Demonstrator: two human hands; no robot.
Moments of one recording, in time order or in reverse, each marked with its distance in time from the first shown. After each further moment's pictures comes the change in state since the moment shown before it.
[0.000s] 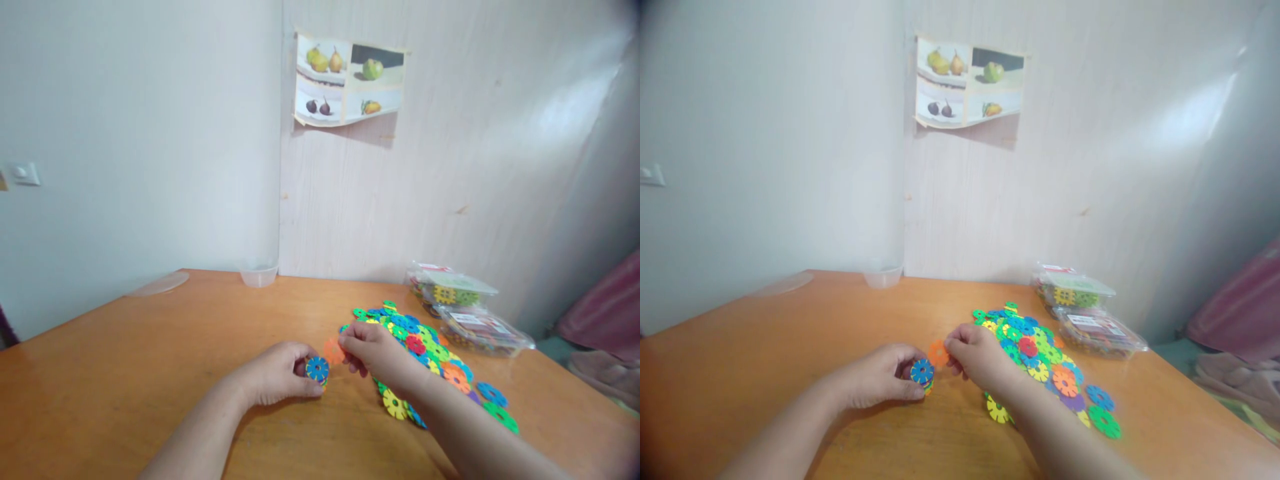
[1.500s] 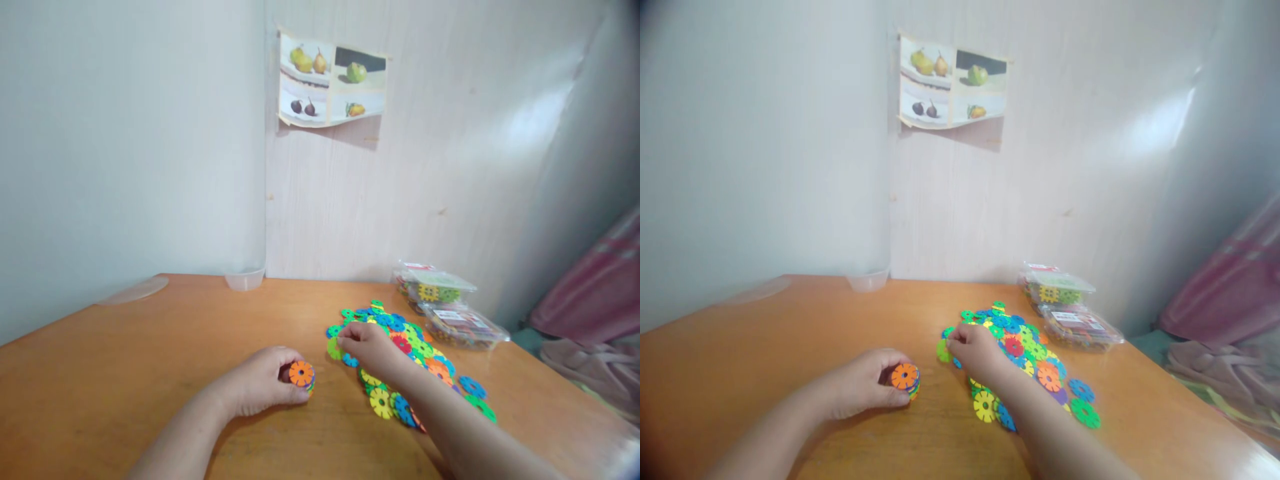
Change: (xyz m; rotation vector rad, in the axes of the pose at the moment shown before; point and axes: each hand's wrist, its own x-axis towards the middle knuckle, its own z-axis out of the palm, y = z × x) left_hand 0.000 0.003 0.000 0.003 -0.006 0.002; right_hand 0.011 0.020 -0.021 -0.371 0.164 -0.068
